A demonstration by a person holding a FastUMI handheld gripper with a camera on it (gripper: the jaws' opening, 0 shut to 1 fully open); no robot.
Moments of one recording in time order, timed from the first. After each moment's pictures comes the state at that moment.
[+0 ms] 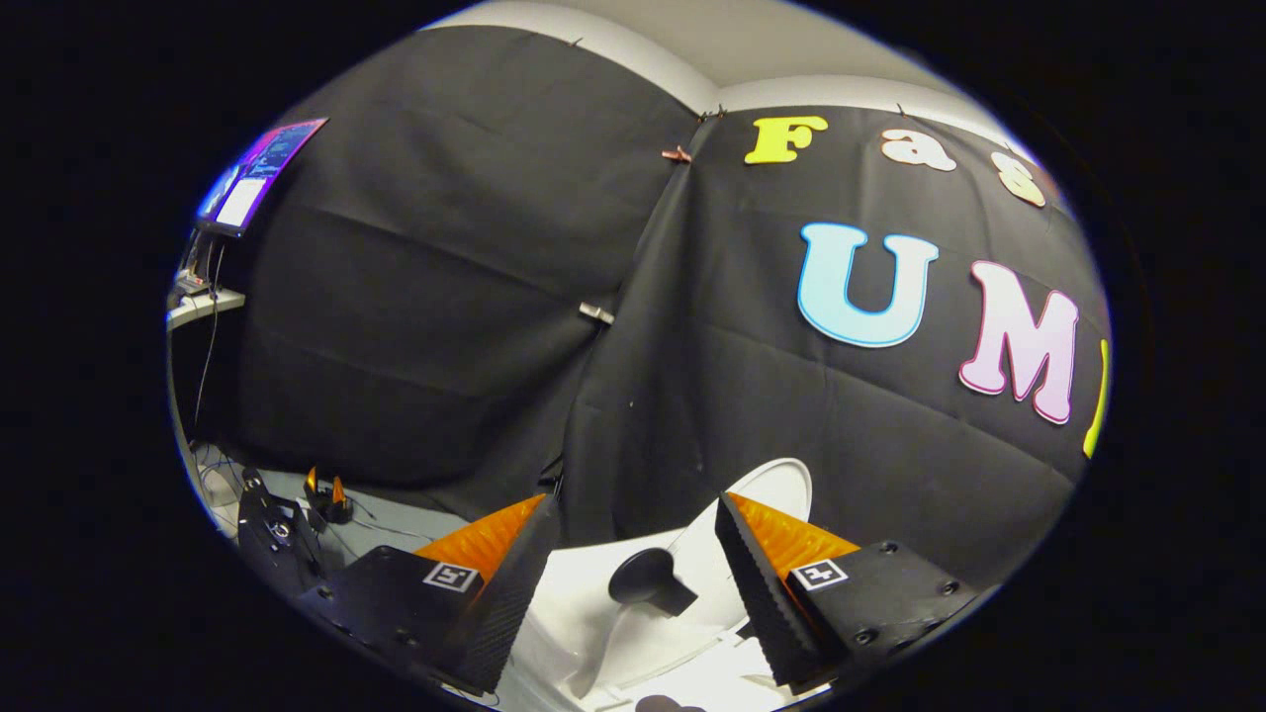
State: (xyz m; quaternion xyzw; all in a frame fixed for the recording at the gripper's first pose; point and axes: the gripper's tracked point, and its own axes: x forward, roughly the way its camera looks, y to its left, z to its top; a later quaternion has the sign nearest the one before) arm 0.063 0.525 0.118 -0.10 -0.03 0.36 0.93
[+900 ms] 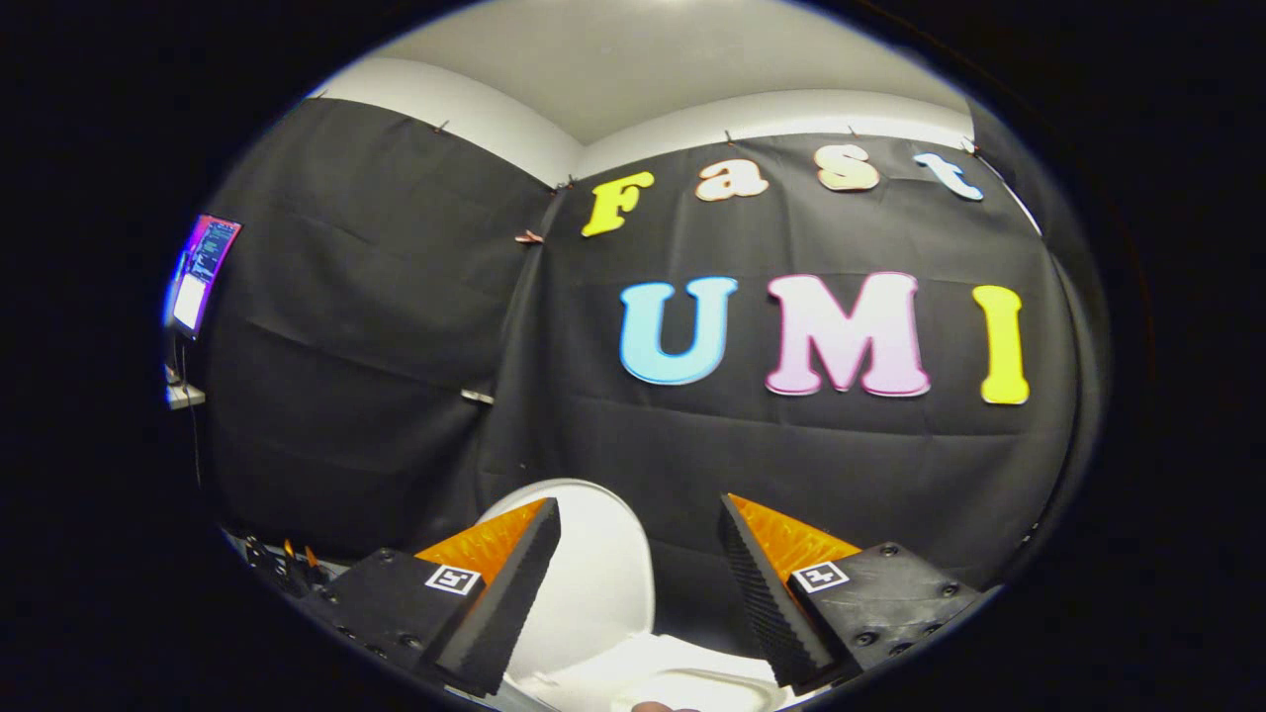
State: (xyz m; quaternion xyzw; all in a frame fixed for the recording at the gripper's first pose) arm 0.052 0.239 0.163 0.01 -0.09 0.21 0.97
